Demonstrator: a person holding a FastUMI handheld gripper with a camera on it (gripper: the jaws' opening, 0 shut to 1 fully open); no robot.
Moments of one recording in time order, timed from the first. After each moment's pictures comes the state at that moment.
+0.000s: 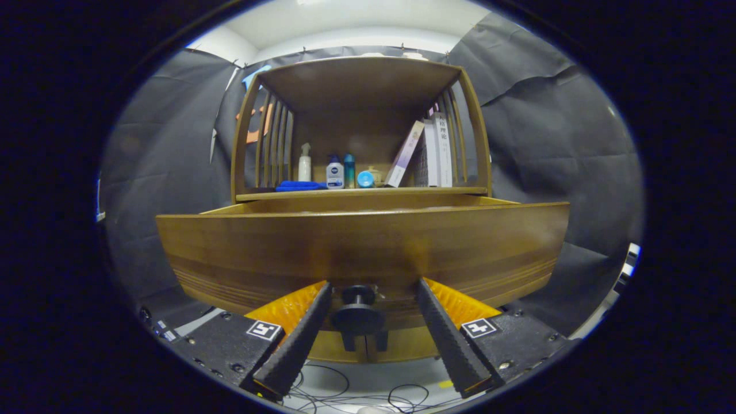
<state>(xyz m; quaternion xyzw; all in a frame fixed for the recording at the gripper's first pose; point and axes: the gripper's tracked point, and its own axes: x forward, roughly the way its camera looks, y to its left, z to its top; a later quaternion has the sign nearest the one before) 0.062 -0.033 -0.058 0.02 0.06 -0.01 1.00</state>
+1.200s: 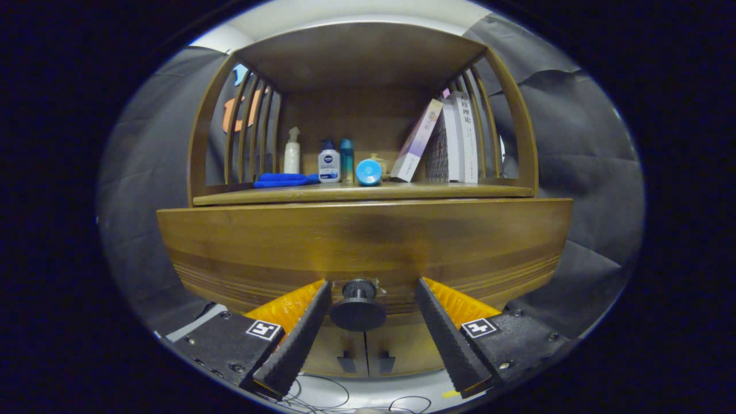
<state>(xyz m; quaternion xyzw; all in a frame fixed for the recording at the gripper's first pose) 0.194 -0.023 -0.046 0.00 0.09 -0.01 1.00</state>
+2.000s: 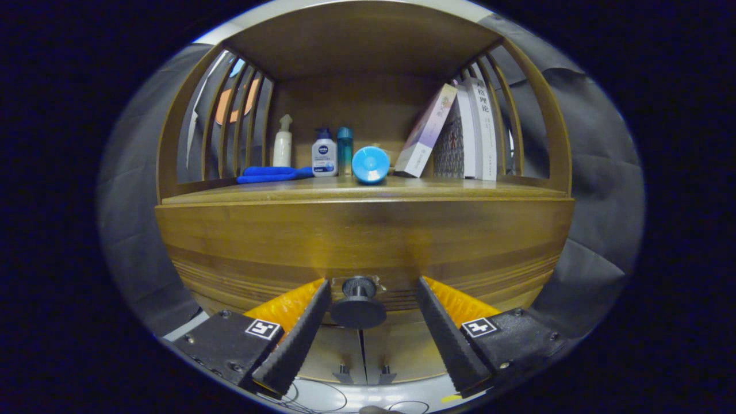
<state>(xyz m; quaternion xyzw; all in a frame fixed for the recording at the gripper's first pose) 0.248 -0.024 -0.044 -0.01 0.11 -0.02 0.99</state>
